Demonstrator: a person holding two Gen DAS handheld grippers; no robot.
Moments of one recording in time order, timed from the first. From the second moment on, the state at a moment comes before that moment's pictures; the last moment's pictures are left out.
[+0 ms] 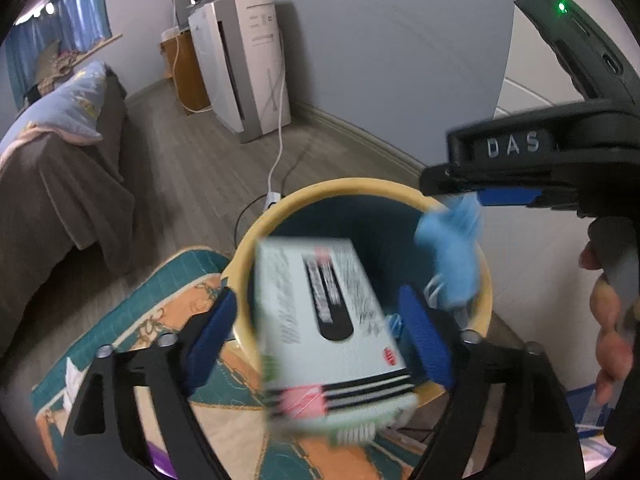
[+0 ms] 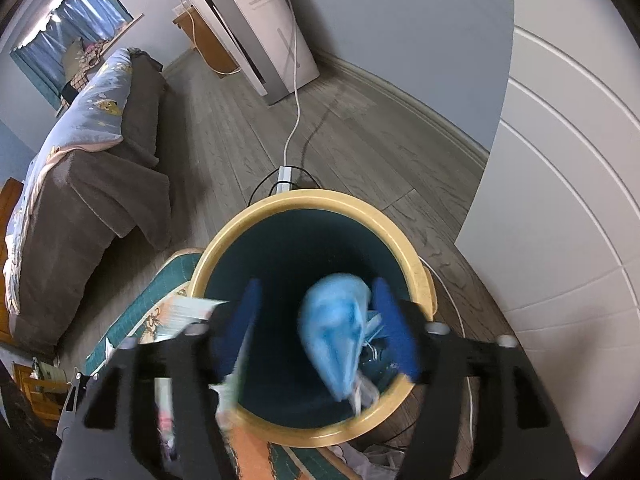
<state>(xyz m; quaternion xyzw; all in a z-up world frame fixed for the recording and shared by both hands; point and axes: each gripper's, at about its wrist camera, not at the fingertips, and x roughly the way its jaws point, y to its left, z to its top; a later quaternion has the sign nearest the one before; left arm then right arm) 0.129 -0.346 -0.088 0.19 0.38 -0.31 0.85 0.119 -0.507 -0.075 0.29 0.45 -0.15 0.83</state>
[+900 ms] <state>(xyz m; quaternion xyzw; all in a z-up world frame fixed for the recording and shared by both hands) 0.099 -0.167 -0.017 0.16 0.37 -0.18 0.90 0.138 -0.389 -0.008 0.25 0.44 -0.07 0.86</state>
